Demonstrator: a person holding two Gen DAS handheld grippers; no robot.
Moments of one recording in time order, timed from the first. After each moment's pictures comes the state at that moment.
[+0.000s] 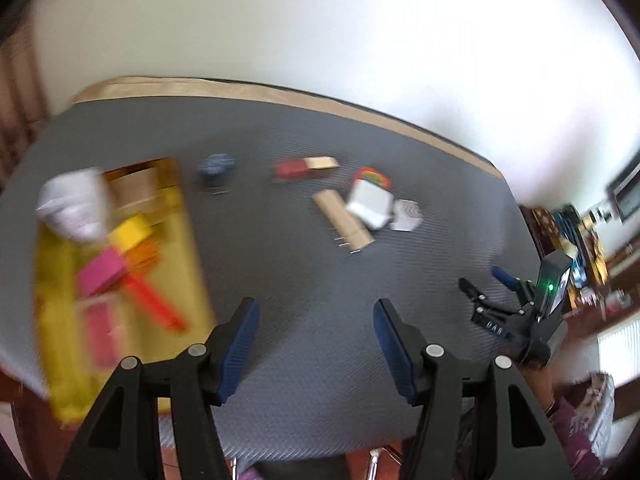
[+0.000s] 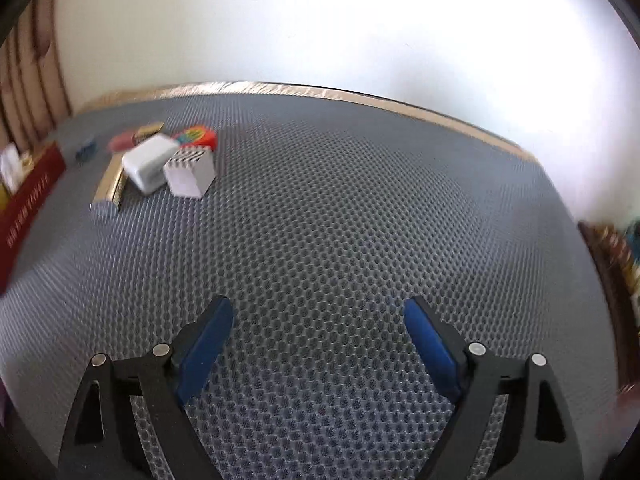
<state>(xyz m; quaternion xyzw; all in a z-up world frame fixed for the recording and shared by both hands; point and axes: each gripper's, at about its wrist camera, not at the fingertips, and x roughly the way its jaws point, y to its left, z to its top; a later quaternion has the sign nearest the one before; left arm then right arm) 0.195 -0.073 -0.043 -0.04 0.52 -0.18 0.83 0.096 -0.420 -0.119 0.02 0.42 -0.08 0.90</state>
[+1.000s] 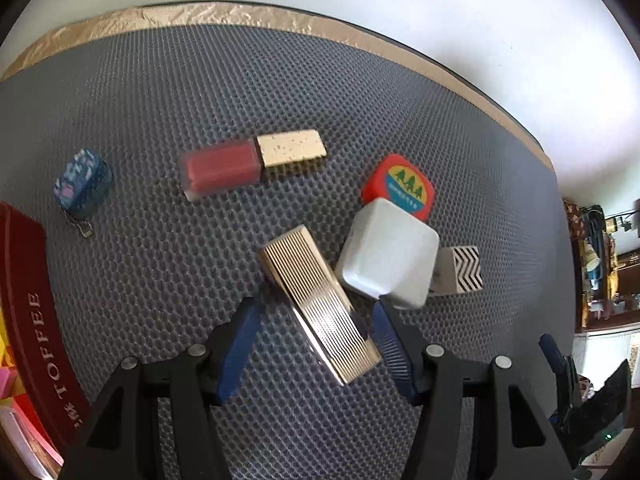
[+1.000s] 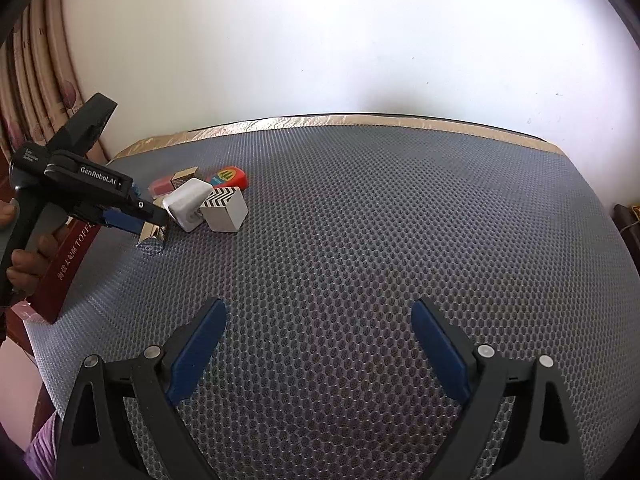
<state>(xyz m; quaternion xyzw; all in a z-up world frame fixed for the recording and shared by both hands) 0.336 -0.150 -0.148 -0.04 0.63 -0.15 0.76 0.083 -0.440 -0.106 0.08 0.38 -0.01 0.92</state>
